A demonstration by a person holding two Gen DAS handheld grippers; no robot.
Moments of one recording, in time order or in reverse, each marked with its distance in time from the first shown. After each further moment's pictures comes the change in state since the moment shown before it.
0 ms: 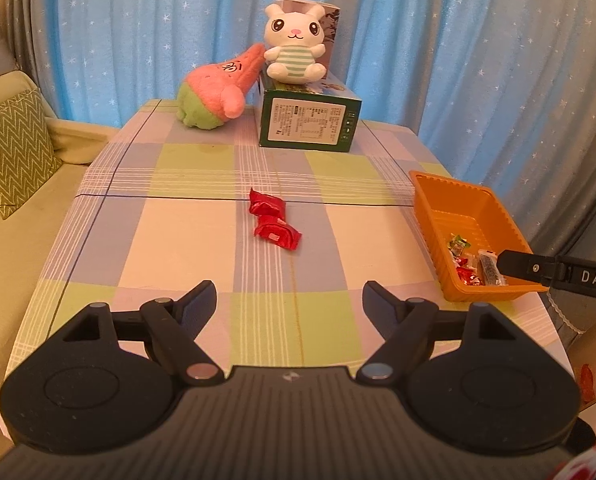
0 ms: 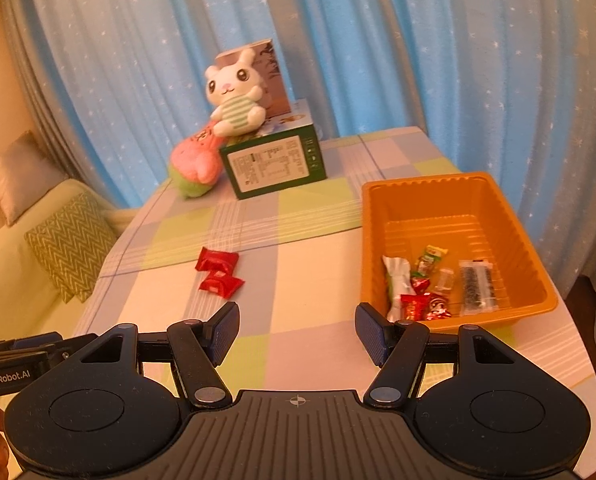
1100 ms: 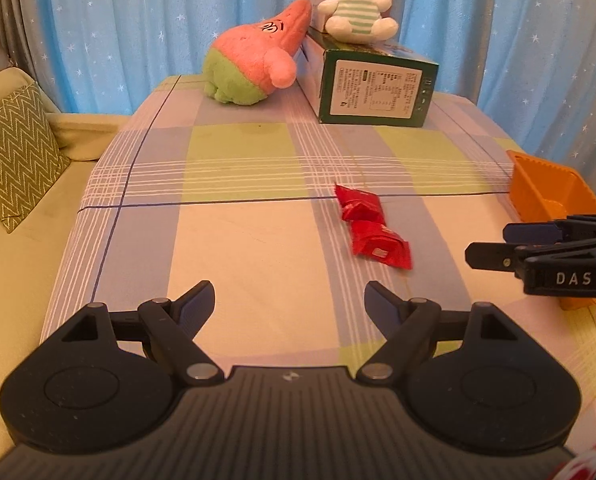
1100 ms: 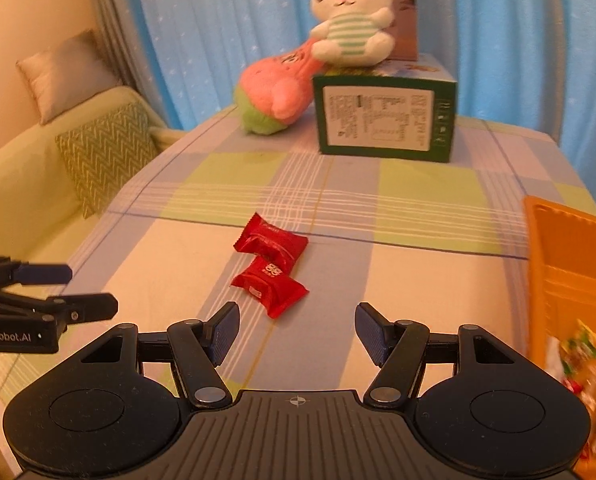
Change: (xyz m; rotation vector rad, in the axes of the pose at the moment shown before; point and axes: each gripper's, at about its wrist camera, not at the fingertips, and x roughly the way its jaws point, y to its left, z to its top) left arm 0.137 0.090 0.034 0.065 0.078 0.064; right arm 0.201 0.057 0.017 -0.293 0.153 0.155
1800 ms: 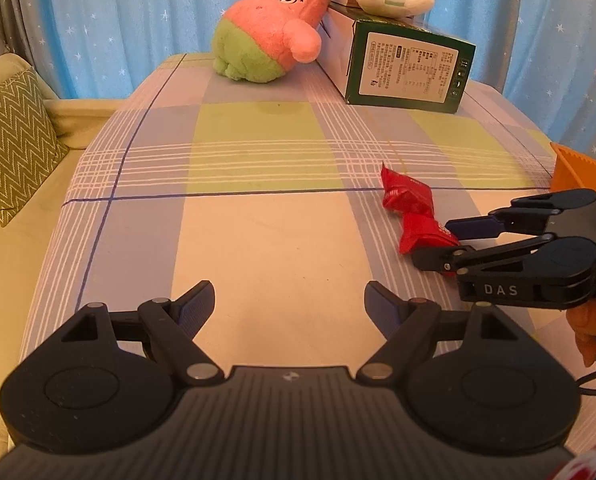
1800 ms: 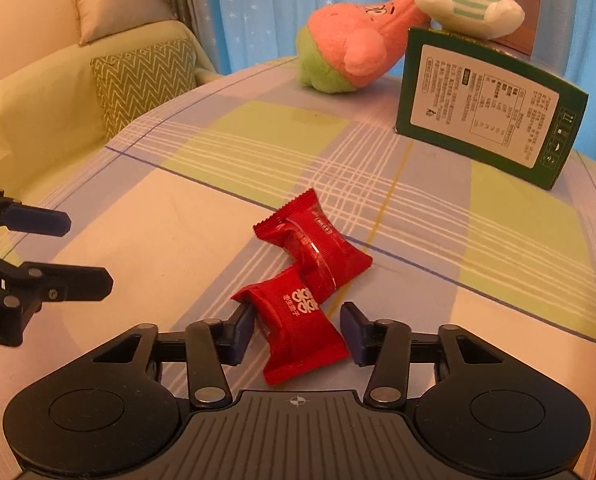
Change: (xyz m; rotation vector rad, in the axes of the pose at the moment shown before) left arm 0.059 0.021 0.003 -0.009 0.034 0.012; right arm 0.117 0.012 0.012 -0.218 0.088 0.074
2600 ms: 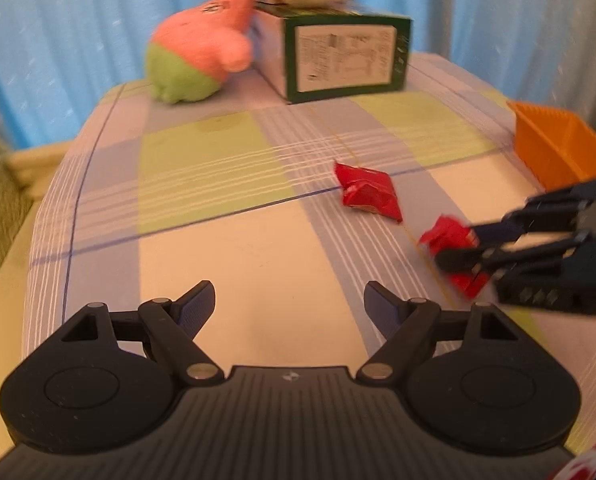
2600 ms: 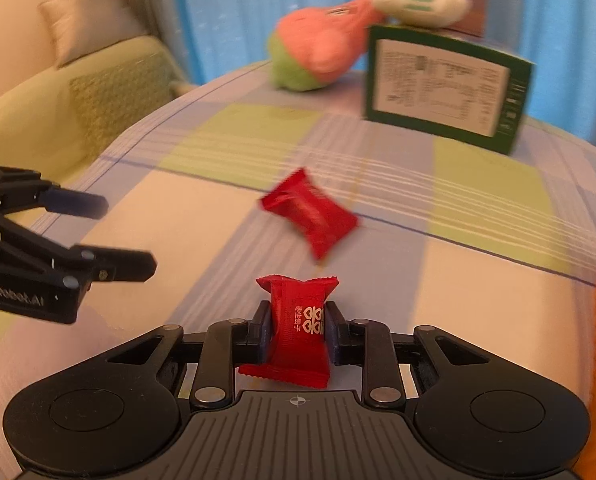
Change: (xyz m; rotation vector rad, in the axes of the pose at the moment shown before) left arm 0.014 -0.025 0.016 0.248 0.001 -0.080; right arm -0.044 0.000 -0.027 0.133 -0.029 -0.075
